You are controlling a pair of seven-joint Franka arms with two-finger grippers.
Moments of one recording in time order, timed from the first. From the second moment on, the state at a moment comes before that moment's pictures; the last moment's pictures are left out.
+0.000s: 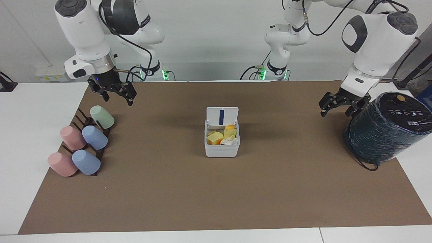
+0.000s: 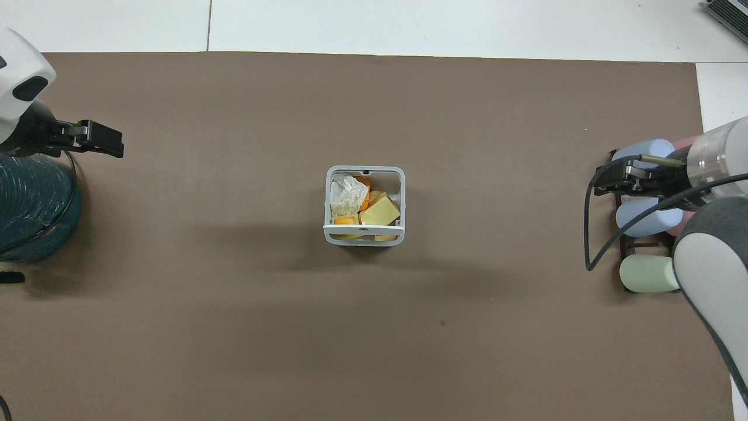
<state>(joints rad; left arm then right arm) -0.11 0.13 0.05 -1.54 -0.02 1.74 0.02 0.04 -0.04 0.02 -1.75 -0.03 1.73 0.33</state>
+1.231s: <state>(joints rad) -0.50 0.03 0.03 -1.76 -0.02 1.80 -0.34 0.04 -0.04 0.02 -1.75 -0.03 1.73 0.33</state>
